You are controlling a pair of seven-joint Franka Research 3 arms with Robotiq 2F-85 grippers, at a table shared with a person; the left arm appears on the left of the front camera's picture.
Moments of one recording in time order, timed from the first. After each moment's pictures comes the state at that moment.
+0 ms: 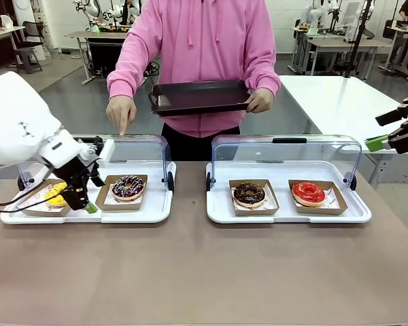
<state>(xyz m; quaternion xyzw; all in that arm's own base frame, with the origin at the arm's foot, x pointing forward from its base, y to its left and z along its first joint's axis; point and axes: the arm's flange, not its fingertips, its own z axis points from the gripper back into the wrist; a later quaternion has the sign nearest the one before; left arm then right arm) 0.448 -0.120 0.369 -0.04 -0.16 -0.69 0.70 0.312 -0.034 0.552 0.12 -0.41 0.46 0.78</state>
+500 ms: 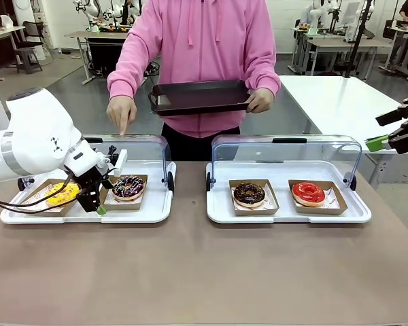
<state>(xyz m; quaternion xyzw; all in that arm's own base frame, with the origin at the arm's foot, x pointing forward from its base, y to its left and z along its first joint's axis) 0.482 -0.126 0.334 0.00 -0.15 -0.70 0.69 0.312 -0.034 0.552 0.12 -0.41 0.46 0.78</state>
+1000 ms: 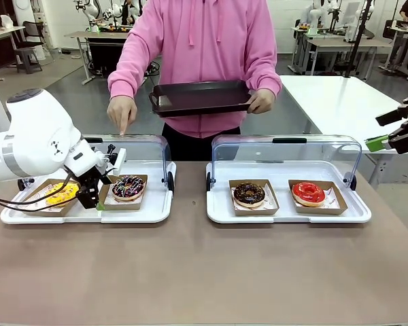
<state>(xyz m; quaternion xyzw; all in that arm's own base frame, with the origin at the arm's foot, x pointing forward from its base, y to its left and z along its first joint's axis) 0.490 -0.122 0.333 0.03 -0.16 -0.70 0.69 0.312 -0.034 0.552 0.12 -0.41 0.46 0.78</state>
